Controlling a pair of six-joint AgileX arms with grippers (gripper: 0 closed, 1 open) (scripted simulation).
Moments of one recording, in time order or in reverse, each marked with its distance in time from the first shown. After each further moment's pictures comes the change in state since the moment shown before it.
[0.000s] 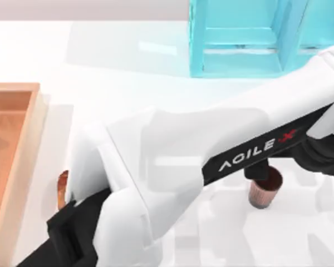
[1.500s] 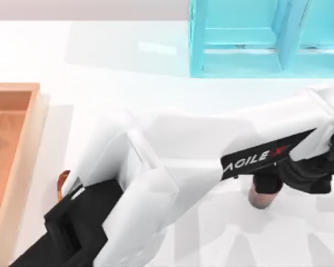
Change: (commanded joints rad) left arm 0.039 0.004 -0.297 0.314 0.004 0.043; right arm 0.000 0.000 0.000 0.000 0.000 0.000
